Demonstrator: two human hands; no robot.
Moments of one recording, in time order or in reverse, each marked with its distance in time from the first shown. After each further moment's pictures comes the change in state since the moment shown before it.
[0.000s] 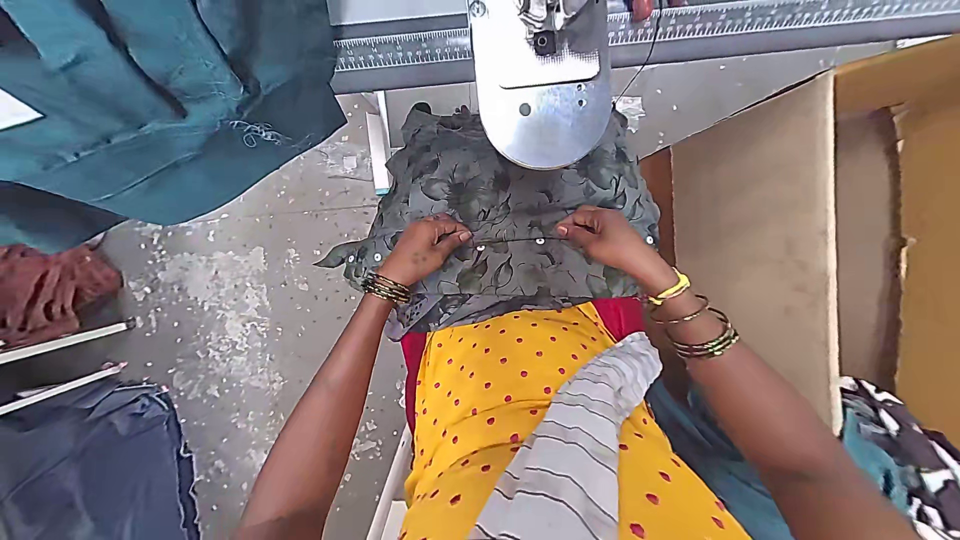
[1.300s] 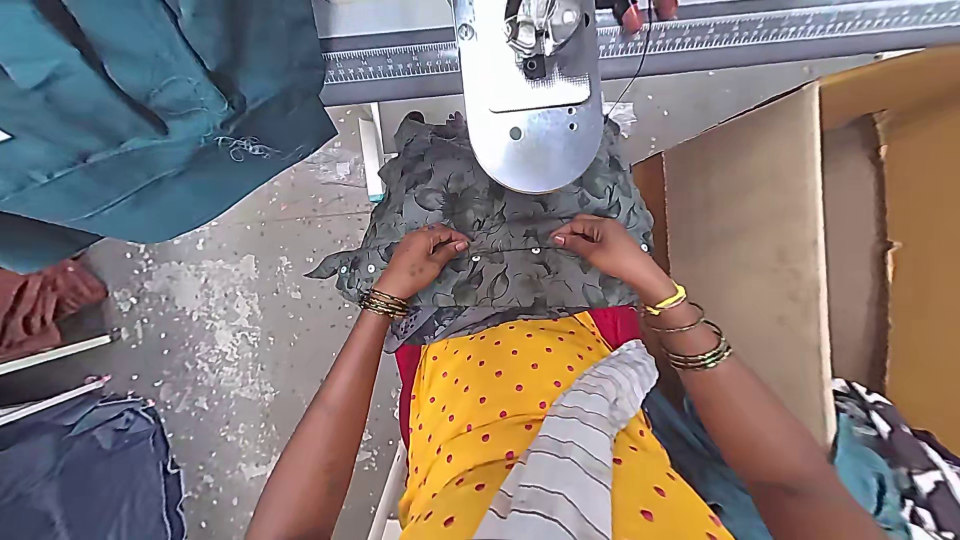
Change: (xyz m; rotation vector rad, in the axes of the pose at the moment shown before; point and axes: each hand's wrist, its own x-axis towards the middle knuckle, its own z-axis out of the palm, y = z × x) left_hand 0.000 0.006 0.004 -0.044 0.017 -0.077; right_hand -0.009 -0.010 -0.005 0.074 0.022 0.003
